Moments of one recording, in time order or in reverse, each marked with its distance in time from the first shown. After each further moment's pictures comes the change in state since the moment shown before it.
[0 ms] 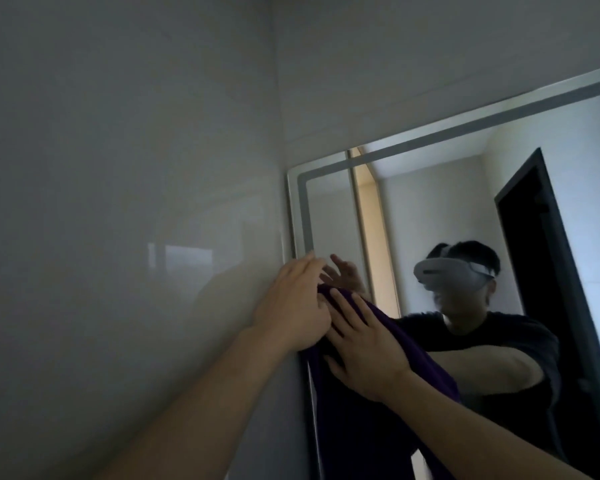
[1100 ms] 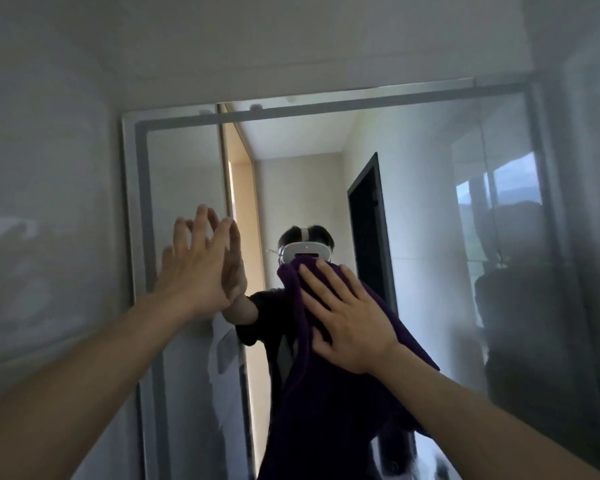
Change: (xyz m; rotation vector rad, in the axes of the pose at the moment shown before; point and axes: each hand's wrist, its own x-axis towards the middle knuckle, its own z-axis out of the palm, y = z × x) left_hand 0.036 0.061 0.080 0.227 0.019 0.018; right_hand -0.172 0.132 -0.030 -0.188 0.013 0.167
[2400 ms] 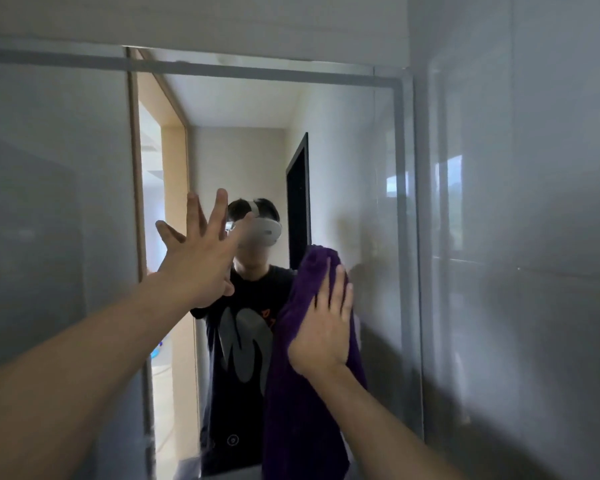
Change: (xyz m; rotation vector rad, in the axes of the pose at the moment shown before) left_hand 0.004 0.209 0.023 0.036 -0.133 0.249; right_hand -0.133 0.092 -0.006 0.053 -0.144 0.637
